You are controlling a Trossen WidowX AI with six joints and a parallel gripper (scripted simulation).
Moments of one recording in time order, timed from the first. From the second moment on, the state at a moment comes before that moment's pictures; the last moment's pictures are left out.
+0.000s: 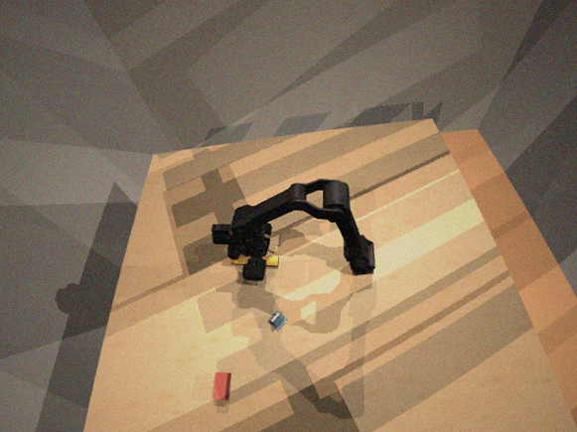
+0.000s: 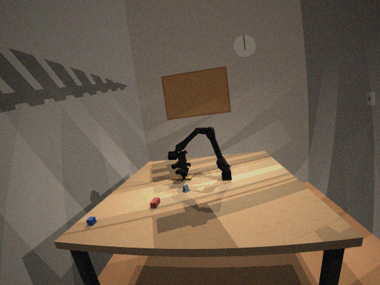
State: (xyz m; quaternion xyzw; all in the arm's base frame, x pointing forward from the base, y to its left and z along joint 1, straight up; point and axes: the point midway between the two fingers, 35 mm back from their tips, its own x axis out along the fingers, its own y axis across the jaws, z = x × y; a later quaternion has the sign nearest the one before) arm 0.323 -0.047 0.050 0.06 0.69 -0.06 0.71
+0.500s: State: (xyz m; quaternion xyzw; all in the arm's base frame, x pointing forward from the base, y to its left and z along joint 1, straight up) arm 0.324 -0.047 0.074 0.06 0.70 -0.06 0.71
